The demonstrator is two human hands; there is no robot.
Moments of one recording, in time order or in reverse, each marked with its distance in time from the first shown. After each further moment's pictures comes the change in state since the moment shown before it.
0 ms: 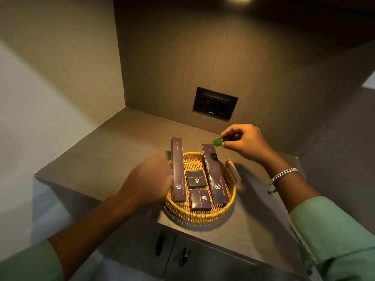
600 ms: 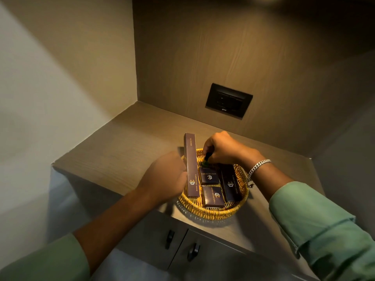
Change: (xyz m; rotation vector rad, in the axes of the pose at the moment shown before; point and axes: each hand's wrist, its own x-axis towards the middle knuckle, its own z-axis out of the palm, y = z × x) left_hand -0.004 -0.003 0.005 -0.097 0.046 -0.050; right_hand 0.023 -0.045 0.071 -0.430 -0.446 -0.087
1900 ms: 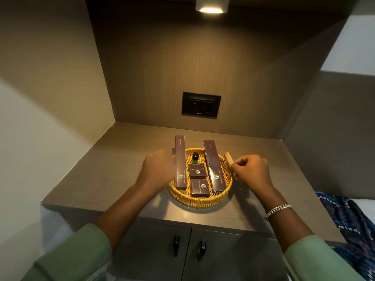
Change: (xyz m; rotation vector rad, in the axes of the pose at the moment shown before) left_hand 0.036 -0.014 0.001 -0.018 0.003 -0.087; right_hand -0.112 0.032 0.055 0.425 0.696 0.651
